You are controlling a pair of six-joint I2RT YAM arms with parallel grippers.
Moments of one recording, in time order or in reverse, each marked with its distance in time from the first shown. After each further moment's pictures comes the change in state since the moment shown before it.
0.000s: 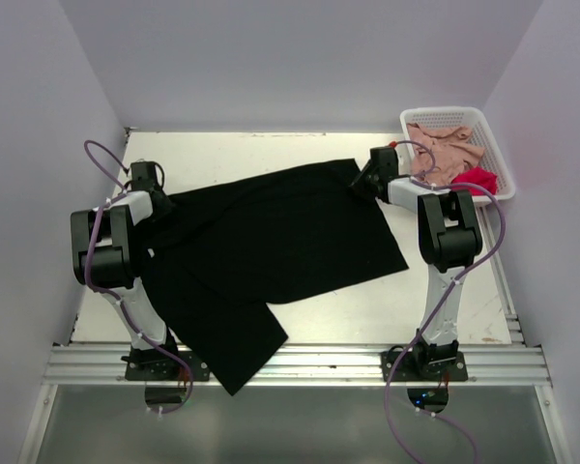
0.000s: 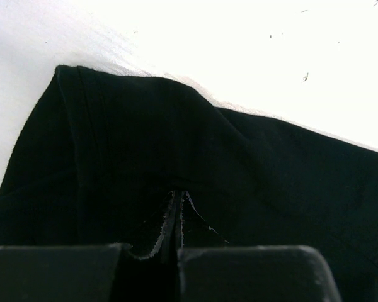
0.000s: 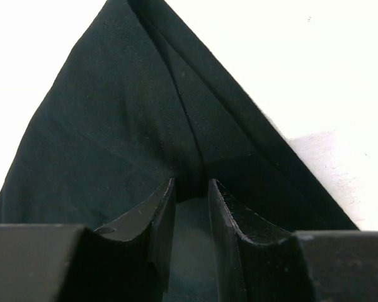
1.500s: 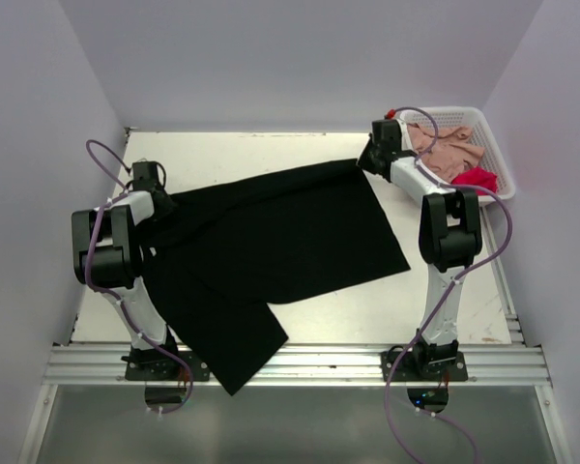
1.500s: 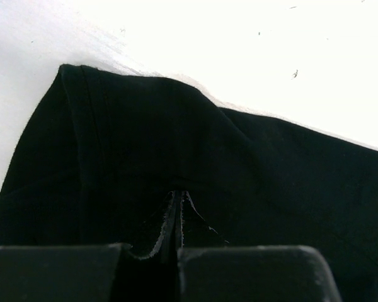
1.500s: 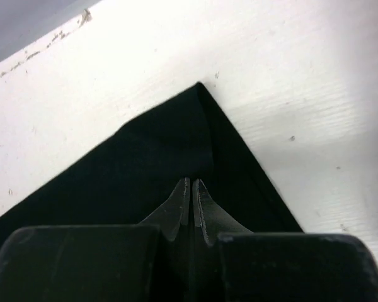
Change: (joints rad) left arm -0.008 0.000 -0.002 0.007 0.004 0.000; right arm -0.001 0.002 0.235 -0.157 0.108 -0.208
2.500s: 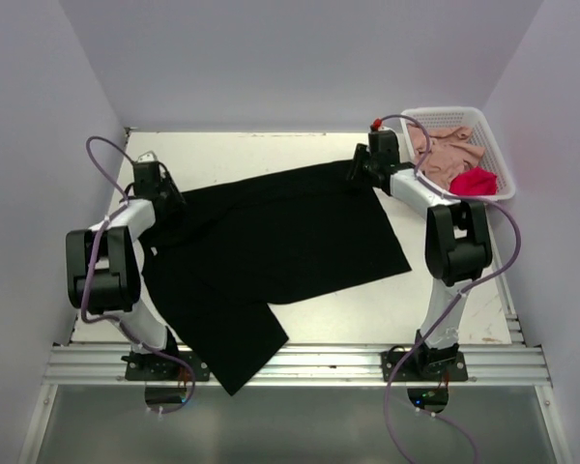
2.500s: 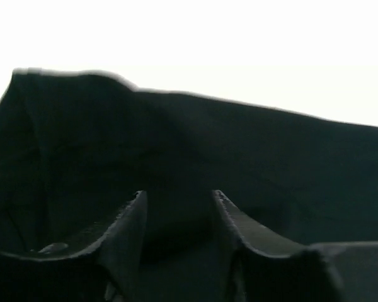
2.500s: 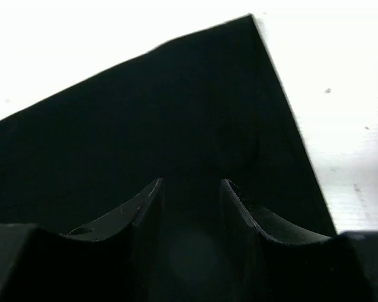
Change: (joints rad) left arm -0.039 -0.157 -0.100 0.044 0.094 0.023; right arm 0.042 -0.130 -0.166 0.028 -0.068 -0.173
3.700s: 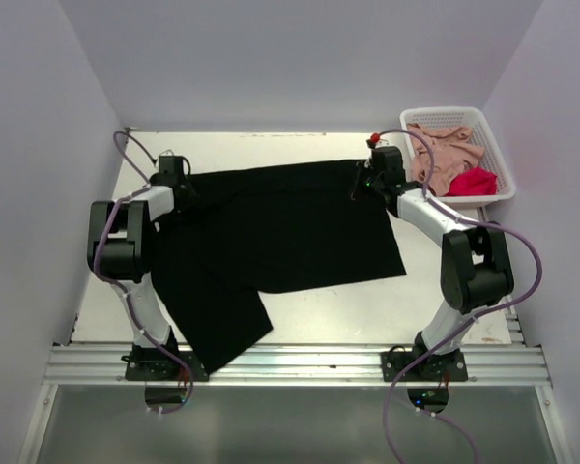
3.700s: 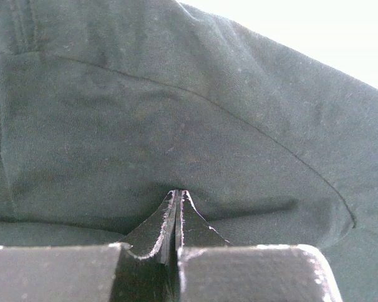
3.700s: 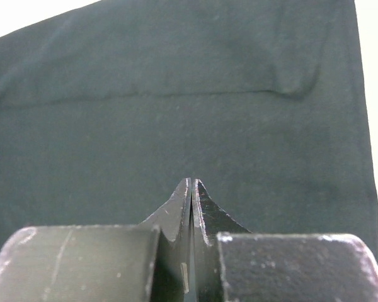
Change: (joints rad) left arm -0.103 0.199 0.137 -0.010 -0.085 -0.100; right arm 0.039 -0.248 -0.264 0.048 -0.120 -0.021
